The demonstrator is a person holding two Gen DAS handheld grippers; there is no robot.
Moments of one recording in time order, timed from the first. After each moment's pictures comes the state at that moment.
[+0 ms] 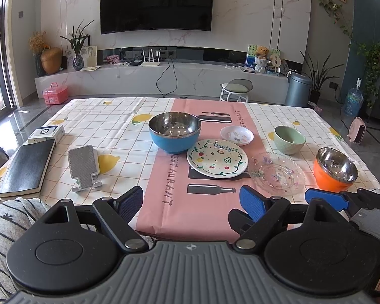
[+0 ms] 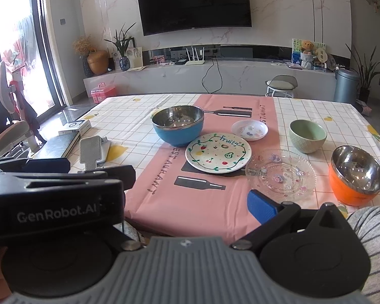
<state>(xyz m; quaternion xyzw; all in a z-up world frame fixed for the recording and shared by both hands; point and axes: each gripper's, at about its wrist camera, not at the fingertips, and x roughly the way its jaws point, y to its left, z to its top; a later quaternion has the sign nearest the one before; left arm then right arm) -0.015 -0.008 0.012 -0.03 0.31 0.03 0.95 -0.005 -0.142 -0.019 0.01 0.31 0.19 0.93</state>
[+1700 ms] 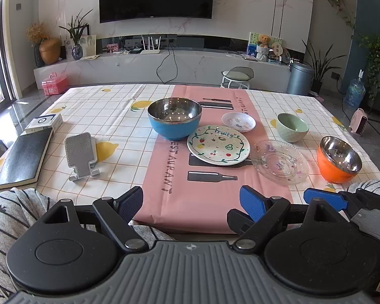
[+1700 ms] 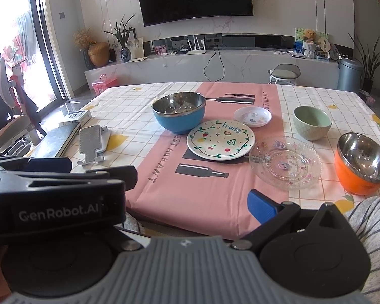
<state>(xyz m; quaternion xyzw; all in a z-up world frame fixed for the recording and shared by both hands) -0.008 -0.007 -0.002 -0.03 0.34 0.03 0.94 0.000 -0.143 -0.032 0.02 0.34 0.20 0.92</state>
